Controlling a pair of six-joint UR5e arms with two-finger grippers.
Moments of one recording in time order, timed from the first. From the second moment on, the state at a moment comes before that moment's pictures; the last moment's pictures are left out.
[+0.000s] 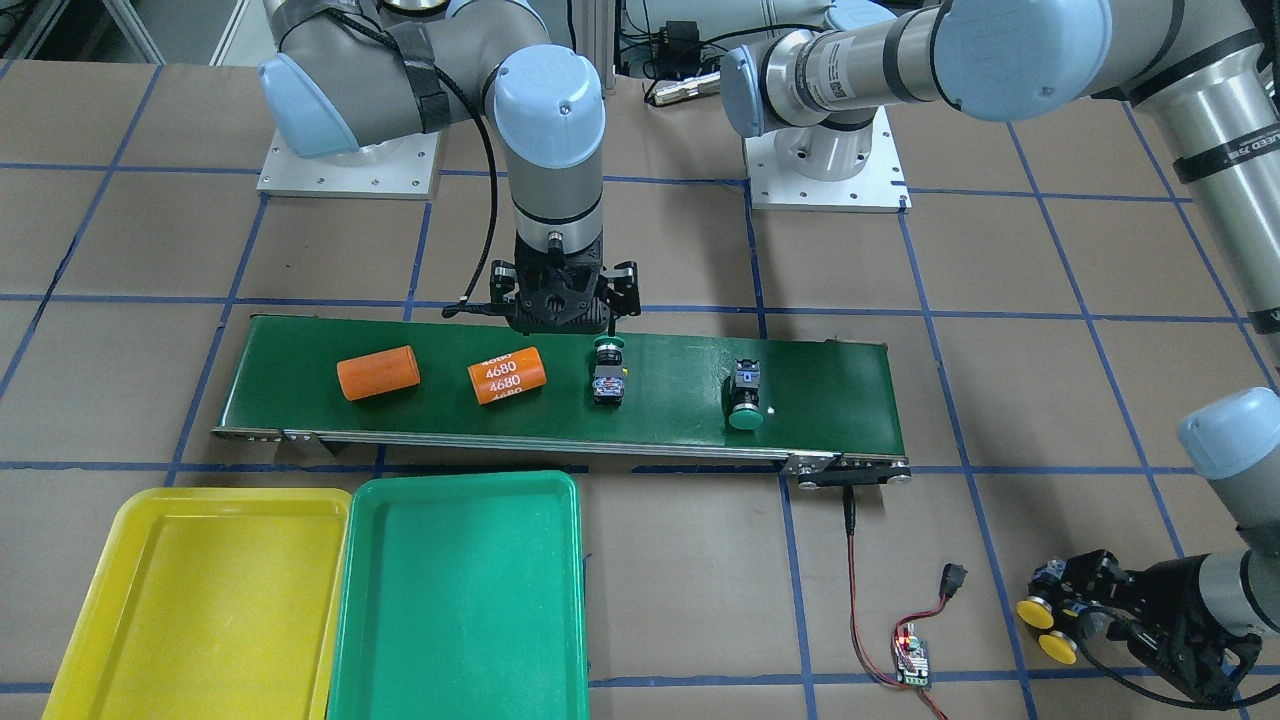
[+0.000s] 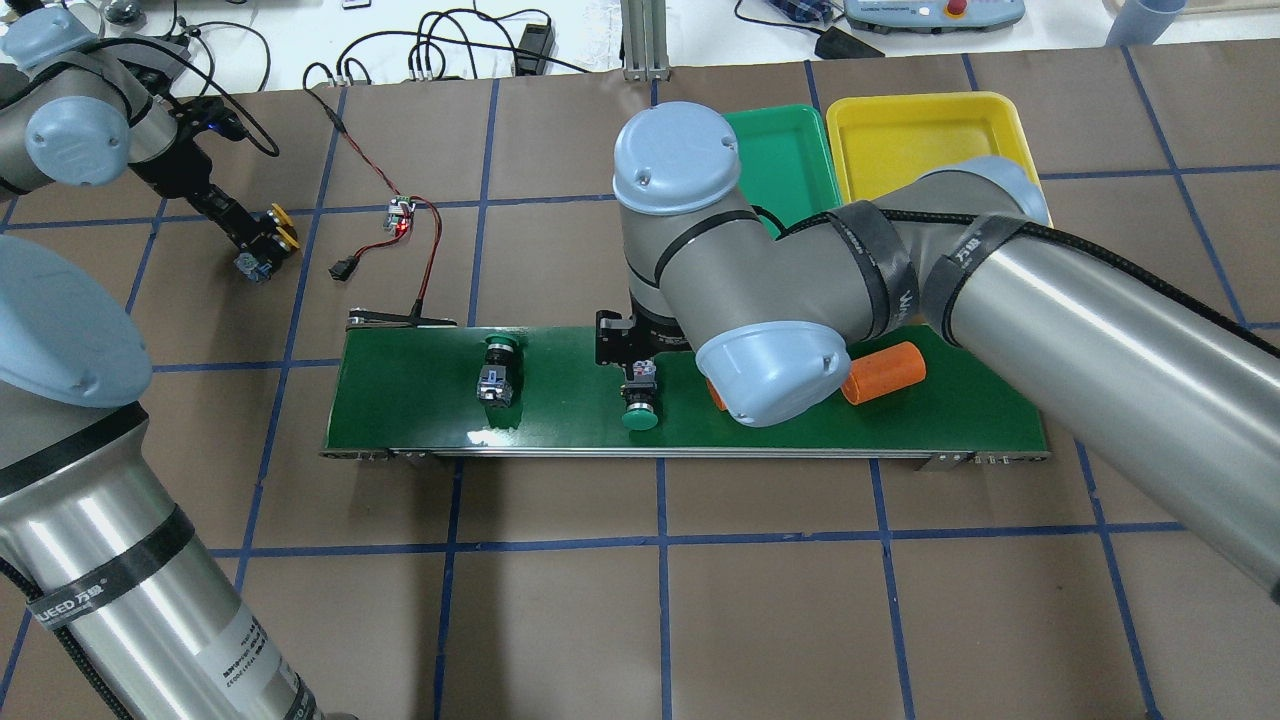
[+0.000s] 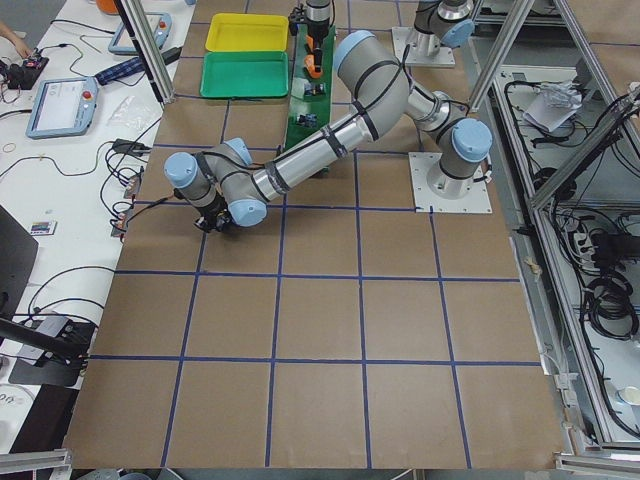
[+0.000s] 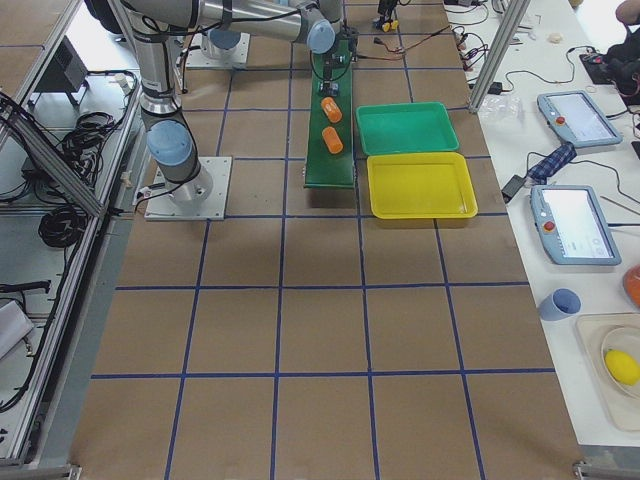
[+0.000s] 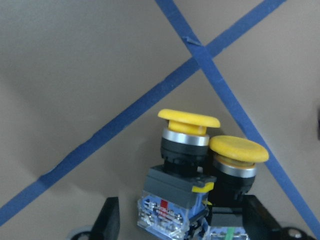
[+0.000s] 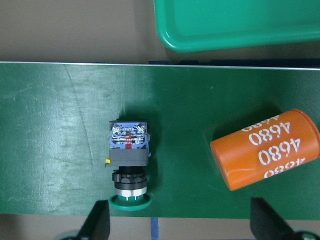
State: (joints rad) left arm -1.13 -2.41 -1.11 -1.34 1.50 1.08; right arm 1.99 -1.34 1.76 -1.99 -1.56 0.42
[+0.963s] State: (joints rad) left arm -1.18 -2.29 -1.16 -1.59 1.48 0.89; right arm 1.98 -1.25 1.76 -2.00 -1.55 0.42
